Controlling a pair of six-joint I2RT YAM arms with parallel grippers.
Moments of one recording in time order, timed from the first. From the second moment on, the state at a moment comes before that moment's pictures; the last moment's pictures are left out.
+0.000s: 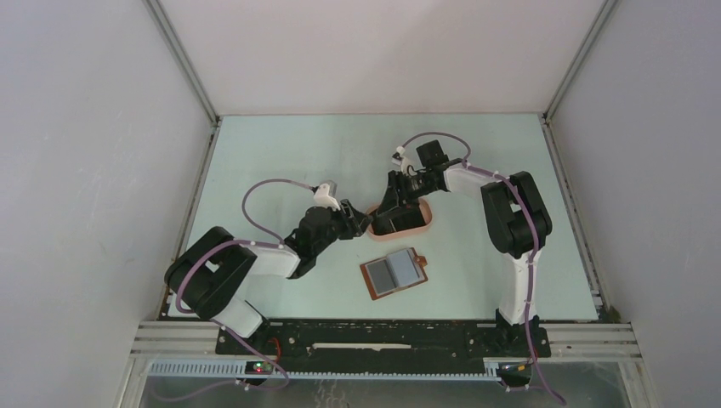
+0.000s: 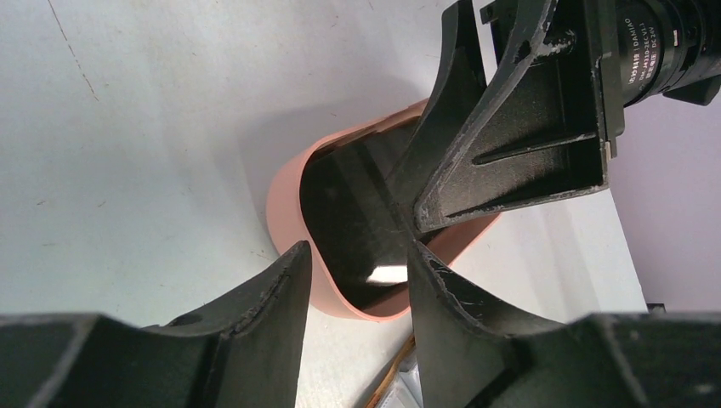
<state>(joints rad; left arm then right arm) -0.66 1.54 0.45 0.78 -0.04 -0.73 0.39 2.06 1.36 -0.36 -0.92 0.31</state>
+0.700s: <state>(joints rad) -0.64 1.54 0.42 0.93 0.02 -0.76 0.43 2.06 1.35 -0.36 -0.83 0.31</state>
